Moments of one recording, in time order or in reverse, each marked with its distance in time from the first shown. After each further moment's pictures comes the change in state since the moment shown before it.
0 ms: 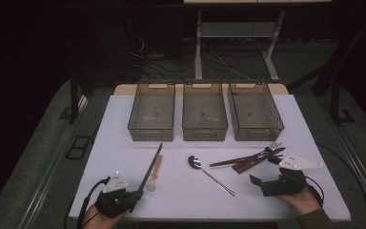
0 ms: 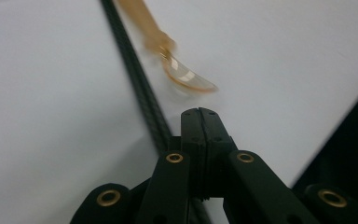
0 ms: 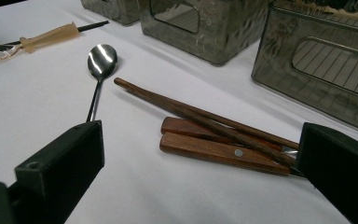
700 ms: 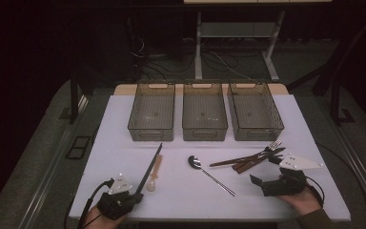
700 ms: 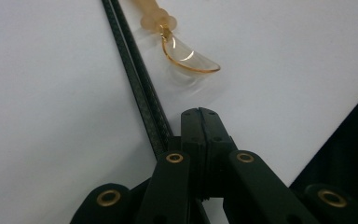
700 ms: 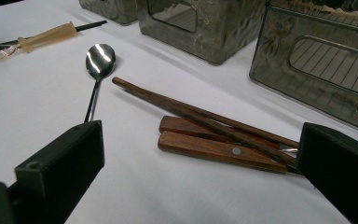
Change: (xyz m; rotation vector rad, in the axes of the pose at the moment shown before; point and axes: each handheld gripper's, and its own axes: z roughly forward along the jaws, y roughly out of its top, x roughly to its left) left arm -0.001 0.001 0.004 0.064 0.047 0.020; right arm 0.000 -0.001 -0.001 0.002 -0.009 0.003
